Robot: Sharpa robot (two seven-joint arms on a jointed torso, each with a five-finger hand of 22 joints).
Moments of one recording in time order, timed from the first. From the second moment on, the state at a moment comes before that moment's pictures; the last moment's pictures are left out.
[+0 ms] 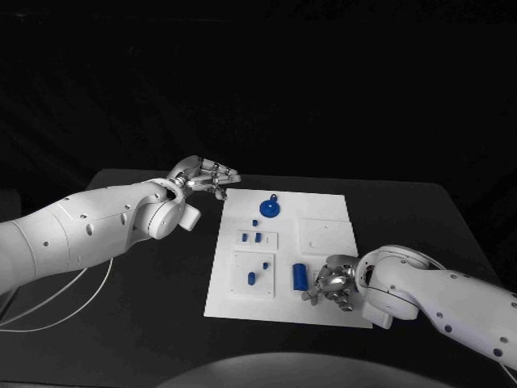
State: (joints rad) left arm 1.15 -0.73 -0.12 1.19 -0.33 -0.25 0.26; left_hand 1.35 -0.04 0.04 0.02 0.13 1.03 0.14 0.07 0.06 1.13 0.09 0.06 0.06 1.42 -0.01 0.69 0.34 0.09 1.31 -0.03 0.09 0.97; right arm 0.74 -0.76 0.21 1.55 -1.09 0.11 -0.62; right_hand 1.01 -0.03 0.23 -0.16 0.29 1.28 -0.02 0.07 0.81 1.41 -0.08 0.94 1.31 1.46 -0.12 0.99 1.06 0.05 1.47 -0.14 0.70 1.27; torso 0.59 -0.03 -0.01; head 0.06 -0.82
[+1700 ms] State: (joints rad) left arm 1.15 -0.72 -0.12 1.18 -0.34 -0.25 0.26; left_hand 1.35 -0.04 0.04 0.02 0.13 1.03 0.14 0.07 0.06 1.12 0.10 0.06 0.06 1.42 -0.01 0.69 0.34 0.09 1.31 -0.03 0.09 0.97; right arm 0.73 -0.77 0.21 1.56 -1.10 0.09 -0.57; right_hand 1.00 -0.02 0.21 -0.13 0.25 1.28 -0.03 0.07 0.83 1.42 -0.08 0.94 1.31 1.46 -0.12 0.99 1.06 0.05 1.47 -0.14 0.70 1.28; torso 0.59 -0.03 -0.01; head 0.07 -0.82
